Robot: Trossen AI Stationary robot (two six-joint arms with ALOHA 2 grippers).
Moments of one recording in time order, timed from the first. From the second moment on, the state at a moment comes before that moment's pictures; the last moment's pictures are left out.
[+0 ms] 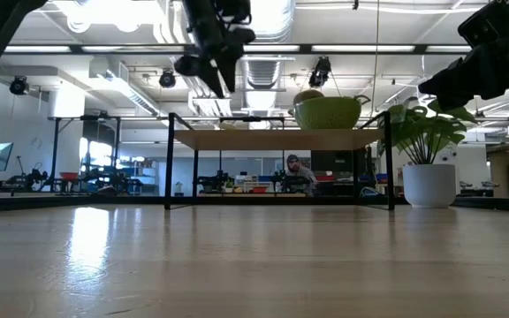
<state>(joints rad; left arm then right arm) 0.45 1.83 2.00 -1.26 -0.05 -0.42 0.08 0.23 0.16 -0.15 0.11 0.02</state>
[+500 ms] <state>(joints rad) 0.03 1.69 2.03 -1.10 -0.44 -0.28 0.08 0.23 0.16 -0.15 0.11 0.03</state>
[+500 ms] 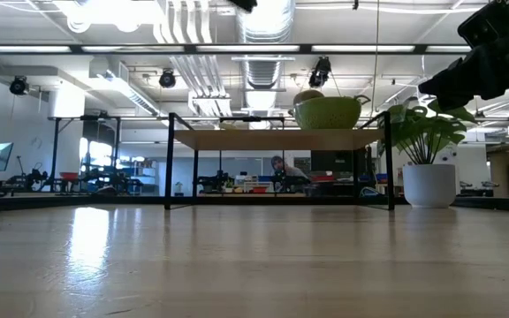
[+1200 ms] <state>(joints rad) -0.34 1.15 1.02 -0.17 -0.43 0.10 0.08 0.24 0.16 -0.15 0.11 0.03</state>
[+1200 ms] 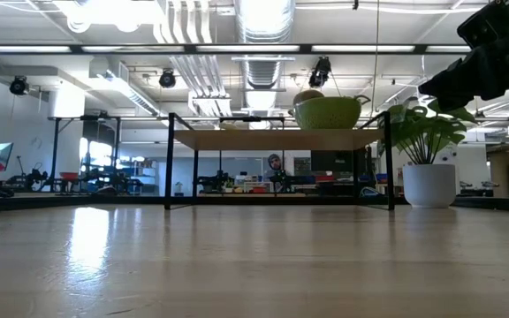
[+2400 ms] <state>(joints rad) -0.32 0.27 0.07 0.01 -0.57 0.09 0.08 0.24 0.16 -0.15 0.11 0.02</state>
